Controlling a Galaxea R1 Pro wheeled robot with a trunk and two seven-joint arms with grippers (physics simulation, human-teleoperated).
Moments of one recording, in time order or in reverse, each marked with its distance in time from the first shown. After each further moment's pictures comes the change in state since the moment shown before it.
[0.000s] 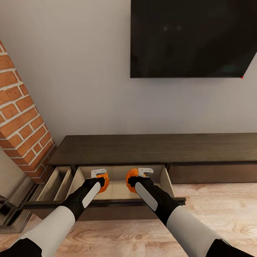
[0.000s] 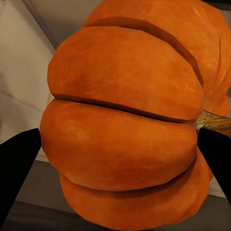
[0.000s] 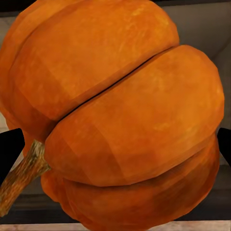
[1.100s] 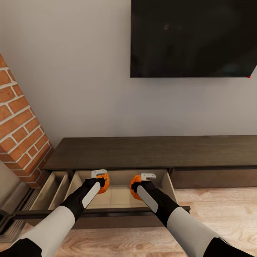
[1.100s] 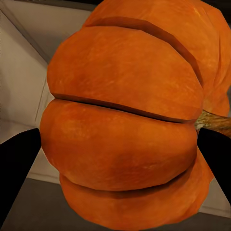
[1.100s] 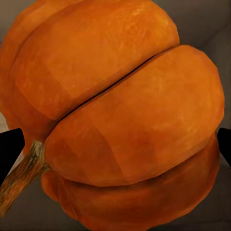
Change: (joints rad) left arm 0.000 0.001 0.001 0.000 0.015 0.018 -0.008; right arm 0.000 0.000 -0.001 0.105 -0.009 0.010 -0.001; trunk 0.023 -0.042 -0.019
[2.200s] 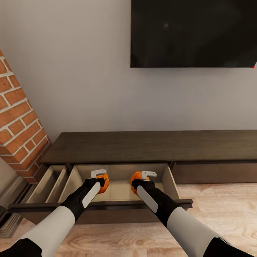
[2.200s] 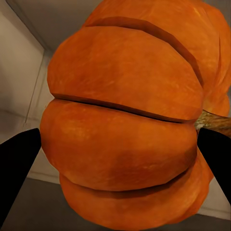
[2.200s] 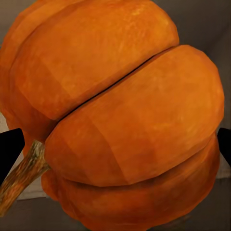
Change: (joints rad) left arm 0.000 -0.001 0.000 0.000 -0.002 -0.002 0.015; right arm 0.000 0.000 0.002 -0.003 0.015 -0.102 0.000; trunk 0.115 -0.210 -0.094
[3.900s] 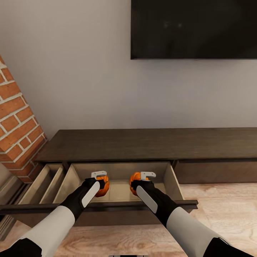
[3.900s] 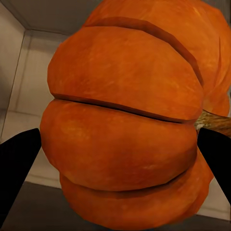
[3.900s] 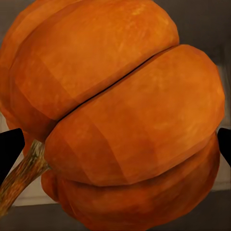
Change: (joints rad) left arm 0.000 0.000 0.018 0.000 0.011 0.075 -0.010; right arm 0.000 0.002 0.007 -0.005 -0.003 0.041 0.001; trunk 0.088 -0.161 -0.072
